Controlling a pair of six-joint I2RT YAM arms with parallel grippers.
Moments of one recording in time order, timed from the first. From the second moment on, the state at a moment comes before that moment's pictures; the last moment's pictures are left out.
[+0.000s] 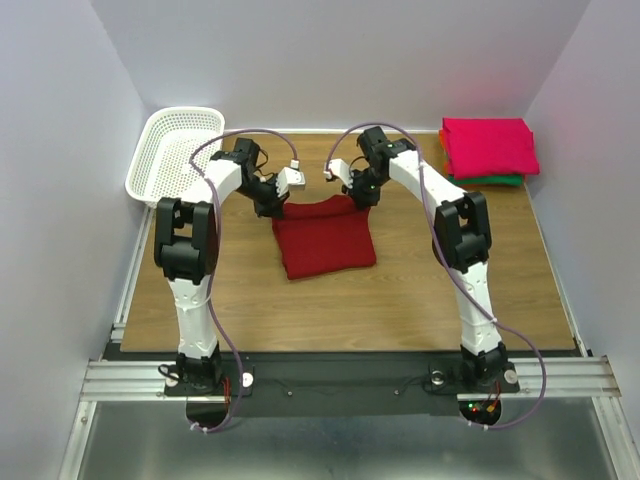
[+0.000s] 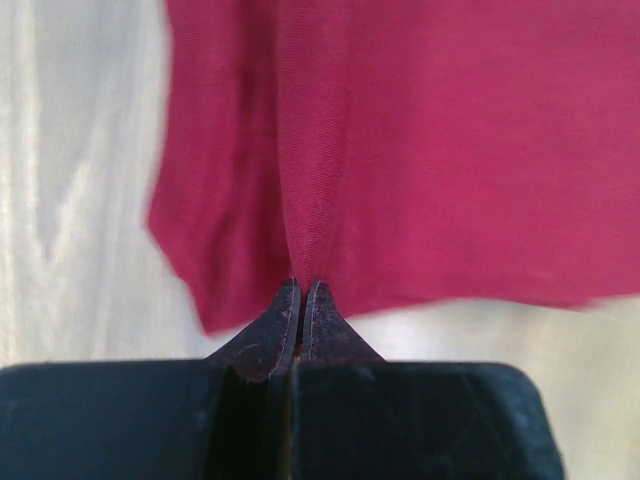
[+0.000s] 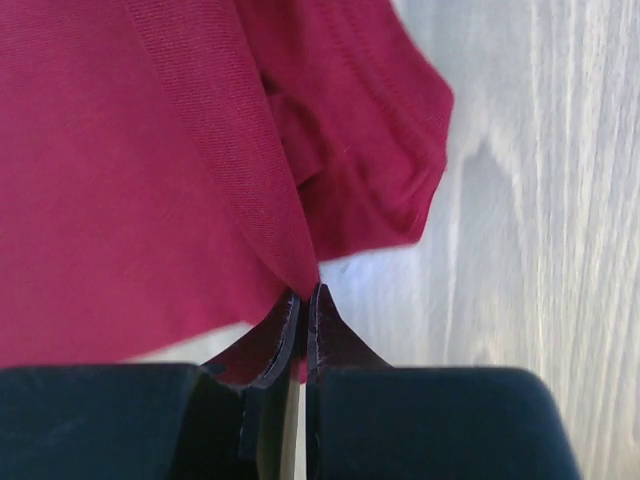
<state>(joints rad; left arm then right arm) -0.19 2.04 1.63 -0.89 0.66 1.10 0.42 2.30 2.09 -1.00 -0.34 -0.97</state>
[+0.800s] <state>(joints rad) -0.03 1.97 1.52 -0.59 0.67 0.65 0.35 2.04 1.71 -0.64 -0.55 -0.33</state>
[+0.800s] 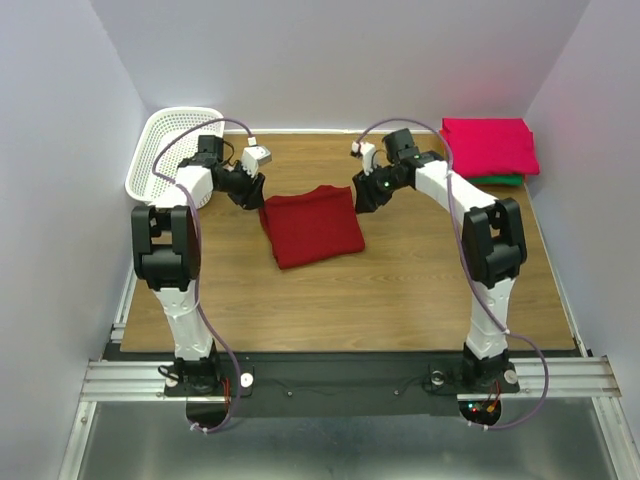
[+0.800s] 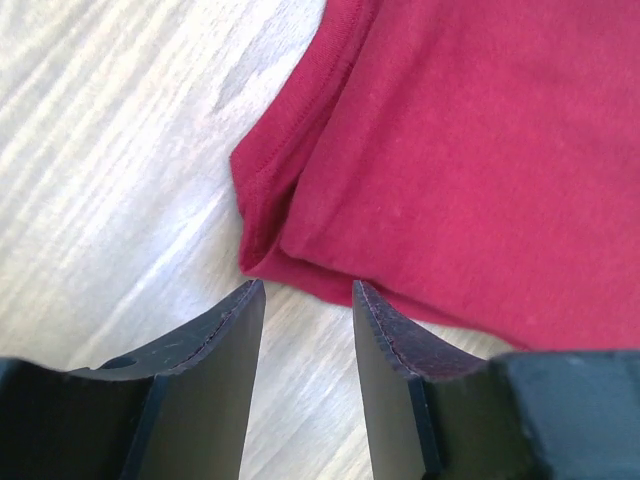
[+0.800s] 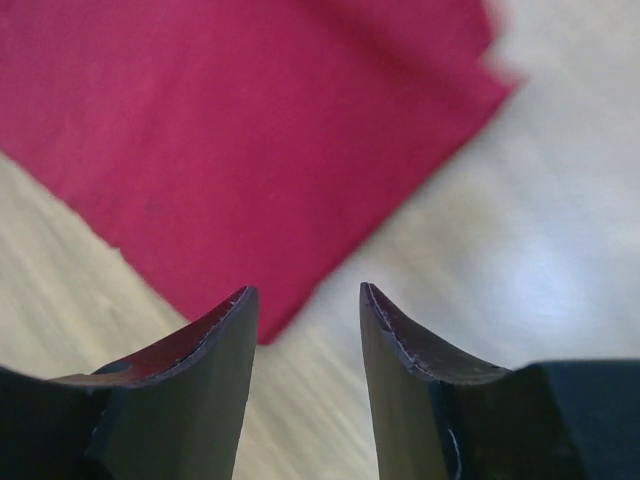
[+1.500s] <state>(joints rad) -0.04 2.07 1.46 -0.83 0.87 0.75 0.52 1.84 1.20 -0.62 -0.79 -0.22</state>
